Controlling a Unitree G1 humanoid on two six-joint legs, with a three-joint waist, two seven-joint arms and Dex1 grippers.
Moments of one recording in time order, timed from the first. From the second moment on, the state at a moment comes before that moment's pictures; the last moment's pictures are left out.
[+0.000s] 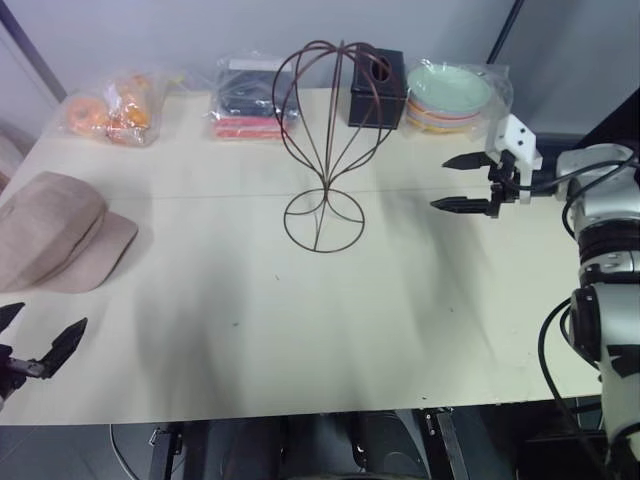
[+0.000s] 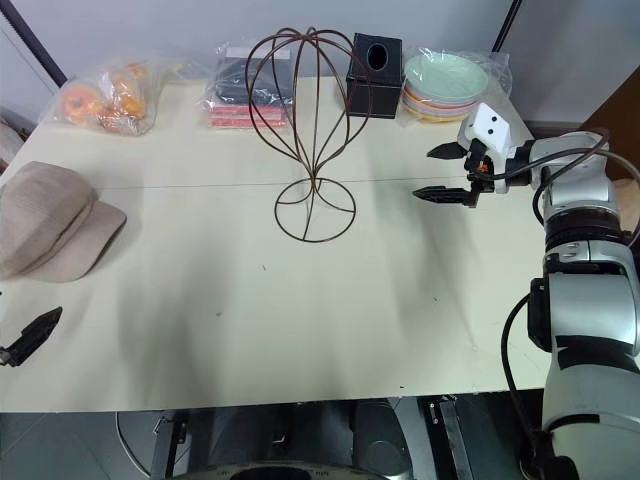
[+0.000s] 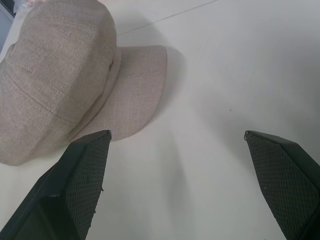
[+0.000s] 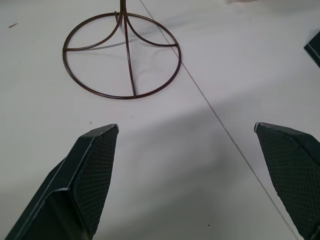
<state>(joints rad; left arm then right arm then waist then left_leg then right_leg) 0.58 0.63 0.93 -0.57 -0.50 0.54 -0.67 -1.12 -0.76 0.03 1.05 0.02 -0.09 1.42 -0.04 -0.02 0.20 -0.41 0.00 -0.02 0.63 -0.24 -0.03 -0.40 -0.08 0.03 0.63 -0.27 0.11</state>
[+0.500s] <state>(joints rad) 0.22 0.82 0.25 -0.66 0.23 0.79 -0.17 -0.93 -0.86 -0.05 0.13 0.53 0.67 1.57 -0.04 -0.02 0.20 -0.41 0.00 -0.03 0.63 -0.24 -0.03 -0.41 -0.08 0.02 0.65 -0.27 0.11</state>
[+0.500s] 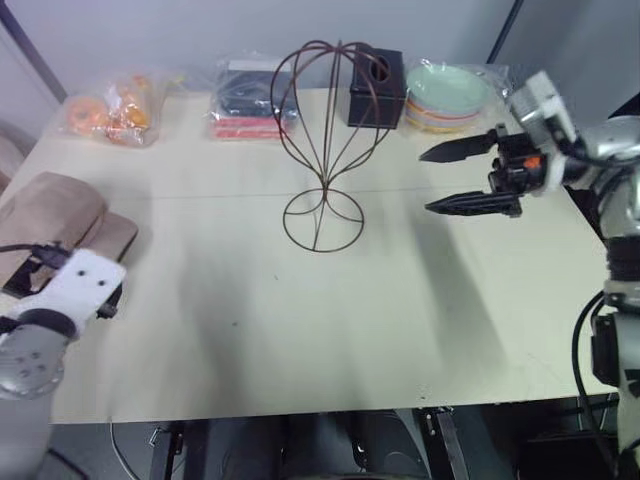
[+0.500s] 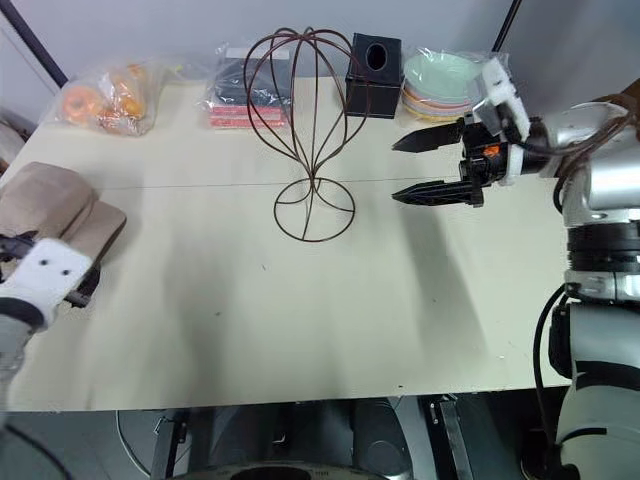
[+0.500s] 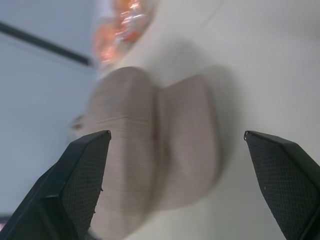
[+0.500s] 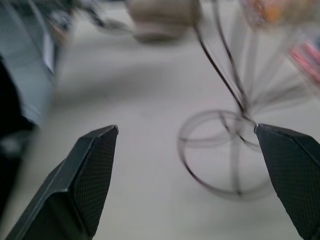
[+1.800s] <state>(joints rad) -0.47 0.70 -0.01 0.55 0.43 0.33 0.11 -0.77 -0.97 -0.28 -0.35 1.11 1.05 1.12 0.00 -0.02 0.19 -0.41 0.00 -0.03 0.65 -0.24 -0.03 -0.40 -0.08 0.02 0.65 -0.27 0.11</state>
